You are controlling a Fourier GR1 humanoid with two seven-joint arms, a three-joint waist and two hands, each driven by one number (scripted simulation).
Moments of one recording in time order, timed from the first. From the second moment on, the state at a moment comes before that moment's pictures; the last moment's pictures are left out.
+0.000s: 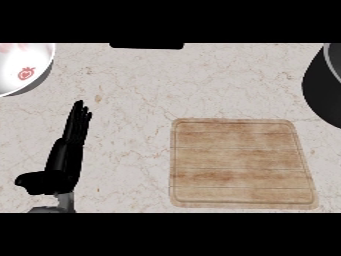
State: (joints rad) left arm 0.00 0.09 -0.11 -1.59 0.05 0.18 -0.12; right arm -0.86 -0.29 -0.96 -0.81 1.69 -0.76 1.01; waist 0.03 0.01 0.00
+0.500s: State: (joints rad) left arm -0.01 0.08 -0.10 -1.59 0.04 0.19 -0.10; right arm -0.74 -0.13 -0.97 -1.04 1.68 -1.03 1.03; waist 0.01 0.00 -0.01
